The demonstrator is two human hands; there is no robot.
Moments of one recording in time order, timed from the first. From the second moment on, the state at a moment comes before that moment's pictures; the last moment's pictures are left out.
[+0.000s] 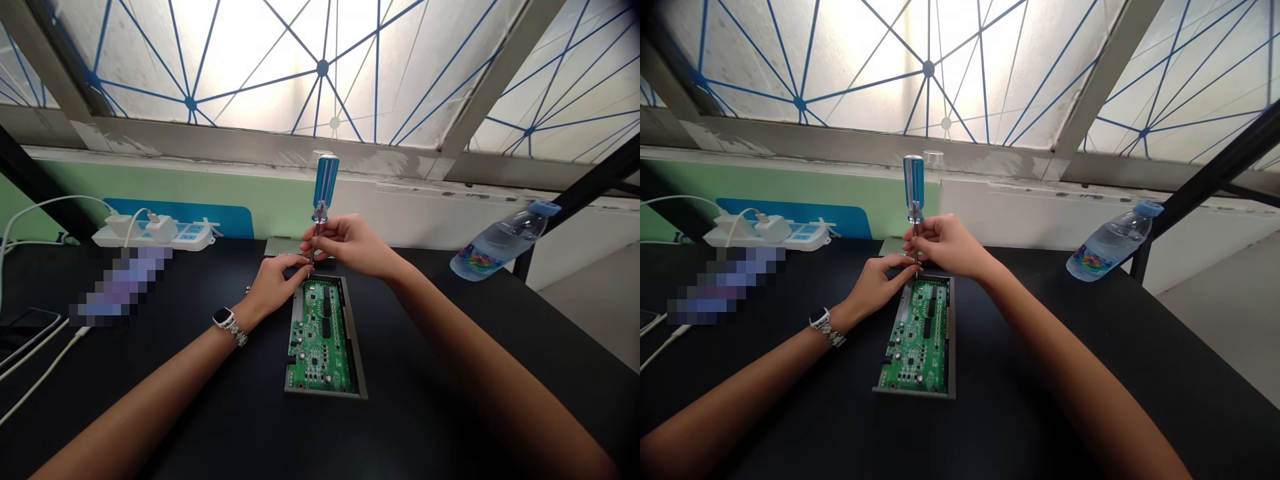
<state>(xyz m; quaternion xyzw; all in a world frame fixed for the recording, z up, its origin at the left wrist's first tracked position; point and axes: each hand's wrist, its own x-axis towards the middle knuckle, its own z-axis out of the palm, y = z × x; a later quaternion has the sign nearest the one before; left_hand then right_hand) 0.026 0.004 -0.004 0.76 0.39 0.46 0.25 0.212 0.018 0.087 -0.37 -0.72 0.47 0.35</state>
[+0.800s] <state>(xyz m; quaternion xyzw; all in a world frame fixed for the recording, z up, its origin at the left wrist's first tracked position) 0.027 0.002 -0.001 0.74 0.37 0.46 0.33 0.215 0.022 0.085 -0.39 -0.75 0.41 0.34</state>
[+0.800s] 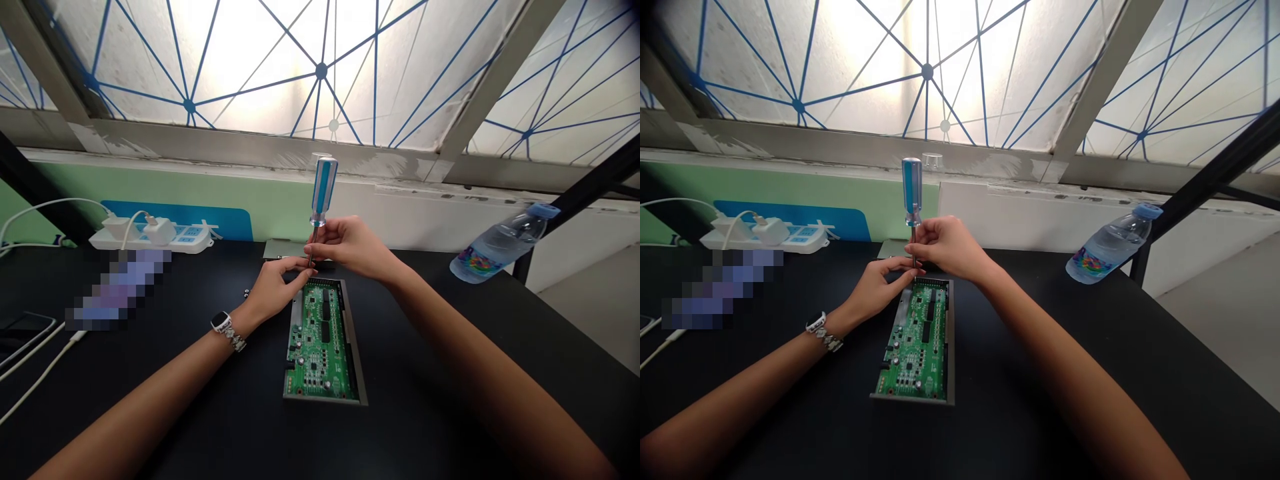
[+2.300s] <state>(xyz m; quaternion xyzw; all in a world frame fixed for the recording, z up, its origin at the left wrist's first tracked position) 0.023 0.005 0.000 0.74 0.38 0.45 0.31 0.206 0.015 0.092 -0.36 -0.72 0.51 0.31</state>
